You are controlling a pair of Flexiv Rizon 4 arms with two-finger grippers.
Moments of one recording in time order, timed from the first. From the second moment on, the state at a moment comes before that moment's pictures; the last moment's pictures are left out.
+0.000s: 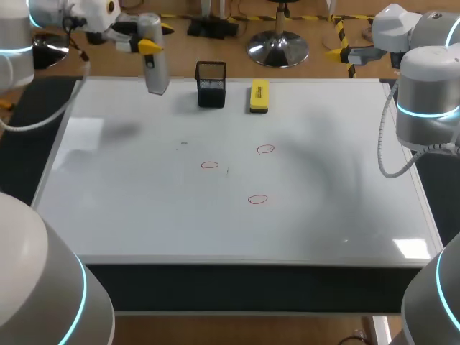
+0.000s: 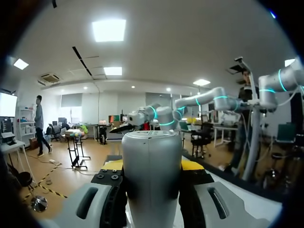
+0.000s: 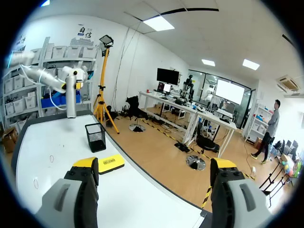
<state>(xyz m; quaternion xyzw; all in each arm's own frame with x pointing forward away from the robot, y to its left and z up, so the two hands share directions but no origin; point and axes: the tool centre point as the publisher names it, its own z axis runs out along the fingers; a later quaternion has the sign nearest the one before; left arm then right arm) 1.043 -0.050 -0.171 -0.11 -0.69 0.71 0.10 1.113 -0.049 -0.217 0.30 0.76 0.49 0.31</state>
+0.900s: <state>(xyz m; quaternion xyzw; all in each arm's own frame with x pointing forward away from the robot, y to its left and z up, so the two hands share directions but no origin) 1.019 -0.021 -0.209 -0.06 -0.69 0.72 0.04 1.113 -0.049 -0.217 0.30 0.76 0.49 0.31</state>
